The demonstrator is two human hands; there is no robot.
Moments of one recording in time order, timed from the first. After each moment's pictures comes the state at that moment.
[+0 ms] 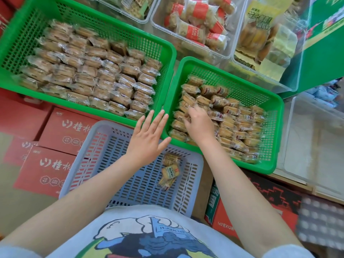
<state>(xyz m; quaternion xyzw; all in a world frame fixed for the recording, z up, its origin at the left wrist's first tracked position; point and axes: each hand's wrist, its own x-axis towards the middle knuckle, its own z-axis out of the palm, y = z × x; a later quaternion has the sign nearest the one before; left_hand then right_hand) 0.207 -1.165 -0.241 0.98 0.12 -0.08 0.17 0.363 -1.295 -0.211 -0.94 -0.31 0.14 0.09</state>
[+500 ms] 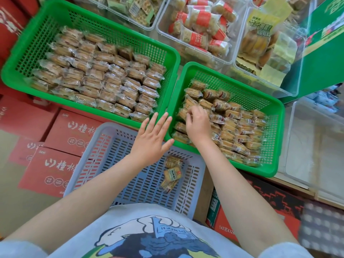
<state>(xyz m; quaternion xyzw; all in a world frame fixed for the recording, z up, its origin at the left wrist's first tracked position) 0.208 -1.162 -0.239 0.97 0.11 -0.12 0.16 0.355 -1.281 -0.213 -0.94 -0.26 0.09 0.20</state>
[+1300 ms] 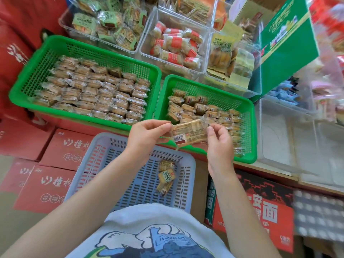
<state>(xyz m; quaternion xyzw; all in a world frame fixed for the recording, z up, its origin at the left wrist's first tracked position) 0.190 -1.187 -0.084 0.52 0.32 0.02 0.79 0.255 -1.355 -0.071 -0.81 0.07 0.10 0.57</state>
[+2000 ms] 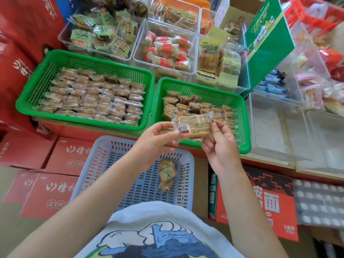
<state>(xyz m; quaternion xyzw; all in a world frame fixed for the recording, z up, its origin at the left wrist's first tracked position) 0.162 -1.213 -0.066 0.46 0.22 -0.09 0.86 0.228 -1.384 -0.043 -0.54 0.13 0.19 0.81</state>
